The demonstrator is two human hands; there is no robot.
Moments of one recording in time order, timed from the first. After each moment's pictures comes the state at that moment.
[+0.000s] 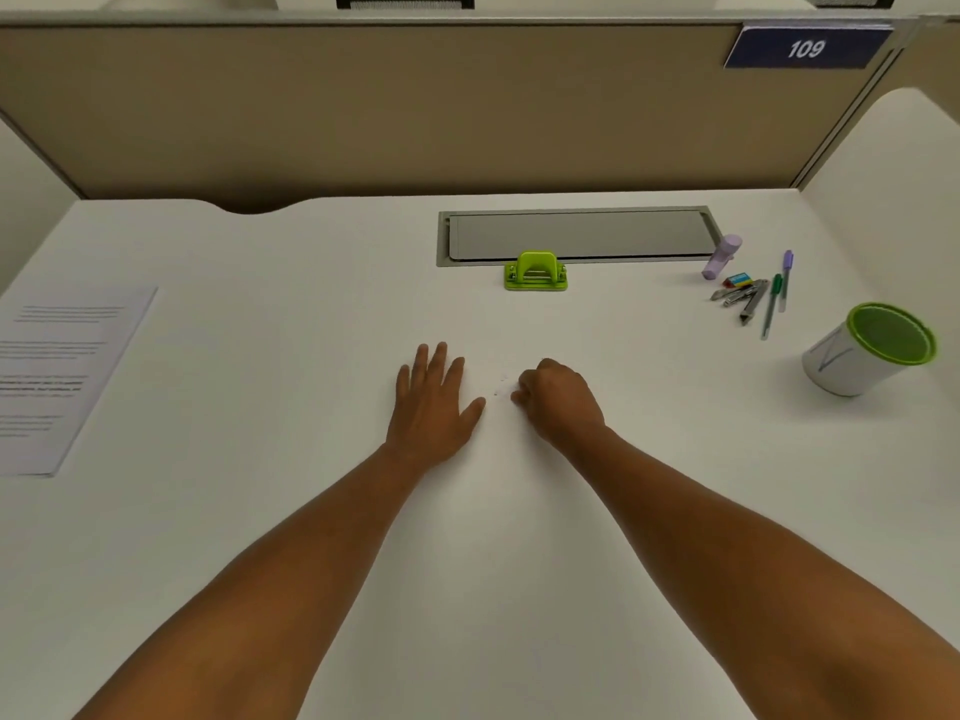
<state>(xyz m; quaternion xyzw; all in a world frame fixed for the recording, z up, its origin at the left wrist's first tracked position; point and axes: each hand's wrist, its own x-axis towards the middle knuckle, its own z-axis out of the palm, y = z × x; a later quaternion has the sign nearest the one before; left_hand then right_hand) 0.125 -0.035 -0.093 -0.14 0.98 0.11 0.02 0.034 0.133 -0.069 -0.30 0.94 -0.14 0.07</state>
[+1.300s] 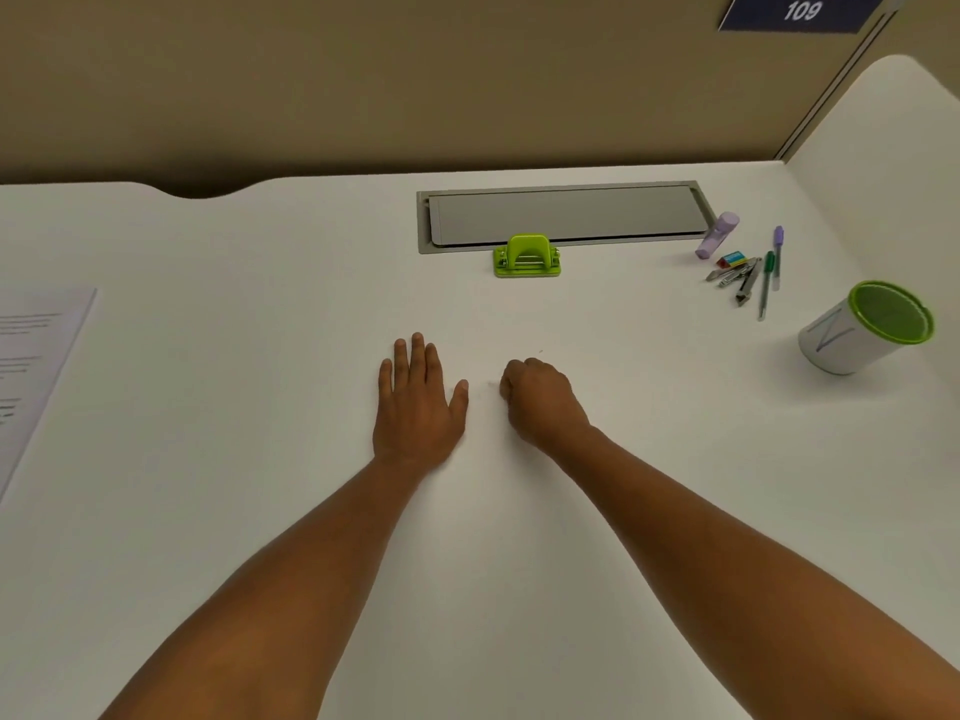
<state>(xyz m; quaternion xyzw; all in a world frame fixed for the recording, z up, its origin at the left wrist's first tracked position) 0.118 -0.046 -0.114 -0.17 0.98 0.09 -0.01 0.041 0.103 -0.078 -0.27 0.95 -0.15 0.09</state>
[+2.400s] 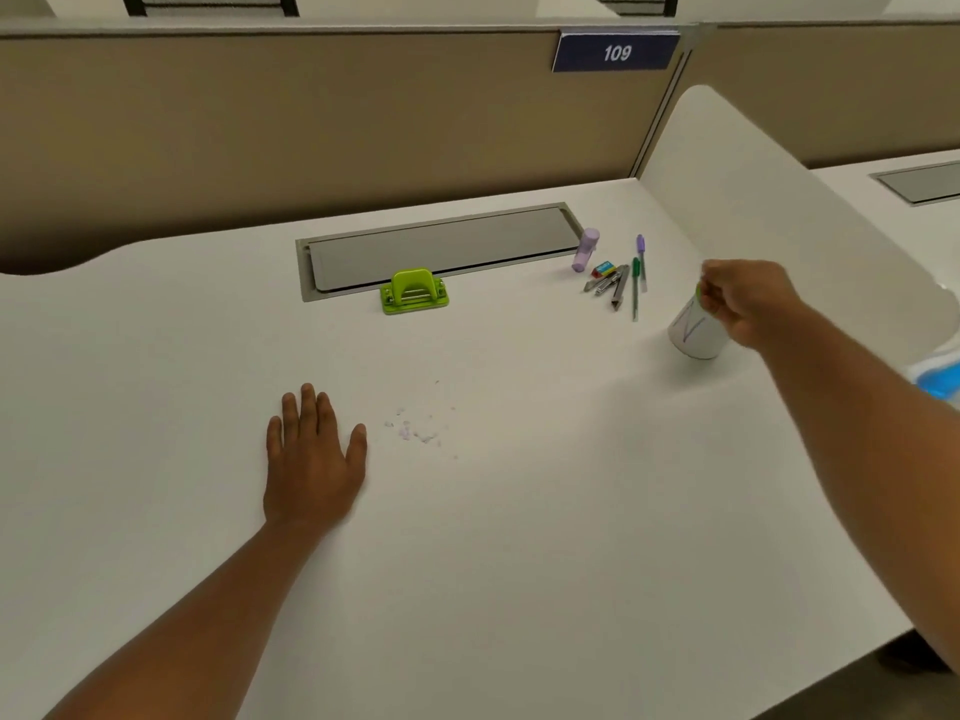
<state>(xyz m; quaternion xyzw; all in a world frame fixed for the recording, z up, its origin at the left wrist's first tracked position) 0.115 -0.048 -0.121 -0.16 0.98 0.07 -0.05 -0.111 0.376 0.048 0.27 0.74 -0.62 -0.01</state>
